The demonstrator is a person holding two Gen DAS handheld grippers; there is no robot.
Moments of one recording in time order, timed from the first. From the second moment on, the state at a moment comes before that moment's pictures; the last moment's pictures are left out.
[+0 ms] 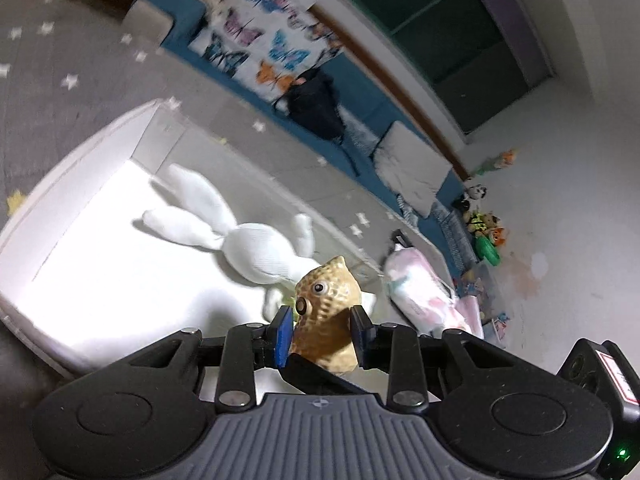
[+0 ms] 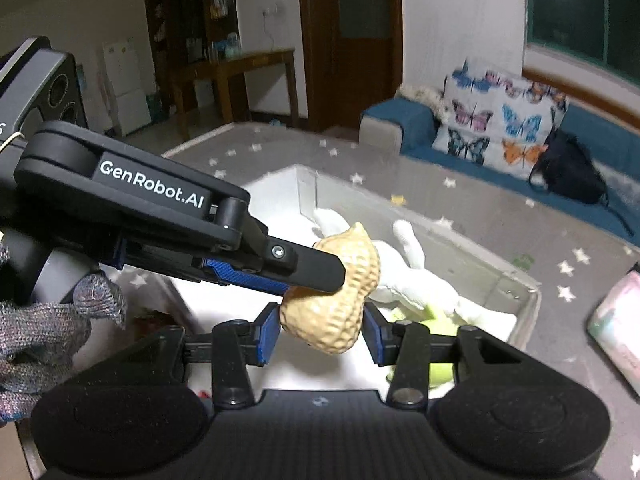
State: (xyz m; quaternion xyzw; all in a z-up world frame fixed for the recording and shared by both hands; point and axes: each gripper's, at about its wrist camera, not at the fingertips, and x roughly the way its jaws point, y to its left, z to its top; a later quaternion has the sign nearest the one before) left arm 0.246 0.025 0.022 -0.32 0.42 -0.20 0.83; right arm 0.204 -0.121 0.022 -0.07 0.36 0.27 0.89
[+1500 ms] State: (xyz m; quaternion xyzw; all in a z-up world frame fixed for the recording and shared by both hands) left arm 0.221 0.021 0.036 -0.26 0.40 -0.18 0.86; right arm 0.191 -0.115 0.026 -0.09 0.34 0.24 0.90
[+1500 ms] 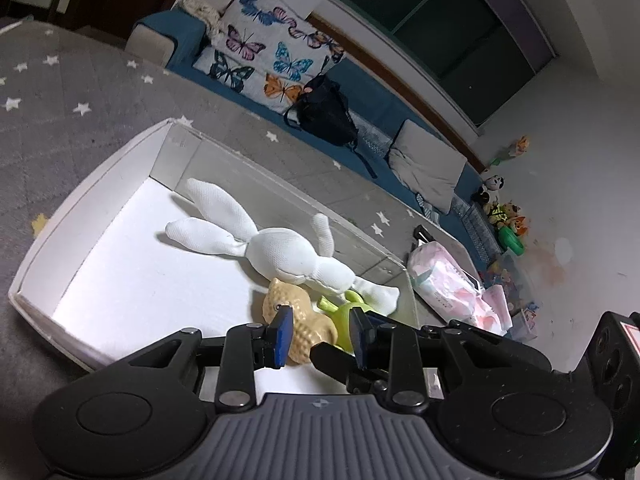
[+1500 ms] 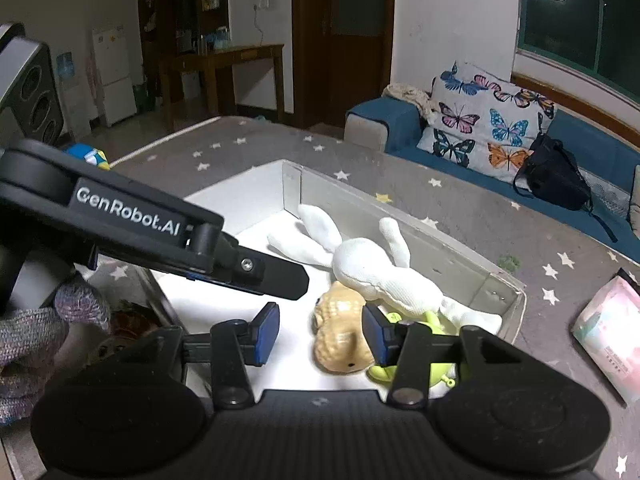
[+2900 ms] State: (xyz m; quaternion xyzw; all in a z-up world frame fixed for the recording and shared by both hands) left arm 0.107 0.038 0.007 -0.23 0.39 -0.17 0.88; right arm 0.059 -0.097 -0.011 -0.08 0.29 0.27 0.91
